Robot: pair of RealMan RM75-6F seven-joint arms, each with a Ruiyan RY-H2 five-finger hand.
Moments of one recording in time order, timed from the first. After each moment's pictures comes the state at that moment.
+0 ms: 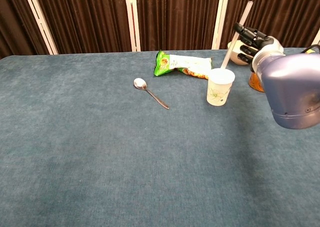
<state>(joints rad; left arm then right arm) -0.13 -1.12 -0.04 -1.59 1.46 1.42 0.02 0.86 -2.04 0.87 -0.89 -0.69 1.00 0.85</state>
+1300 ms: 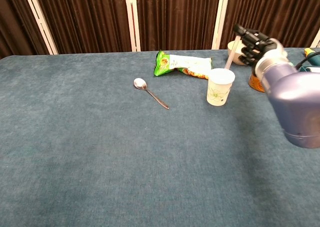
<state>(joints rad) -0.13 -1.11 -0.04 -1.59 1.47 1.43 0.00 0.77 -2.04 0.83 -0.97 -0.82 1.04 0.91</state>
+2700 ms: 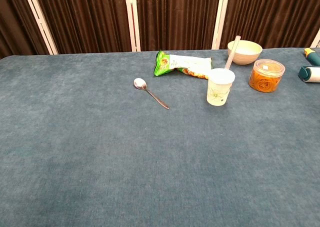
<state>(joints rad) -0.13 -1.11 -0.03 -1.58 1.50 1.43 -0.03 0.20 -1.13 0.24 -1.63 -1.35 1.20 0.13</state>
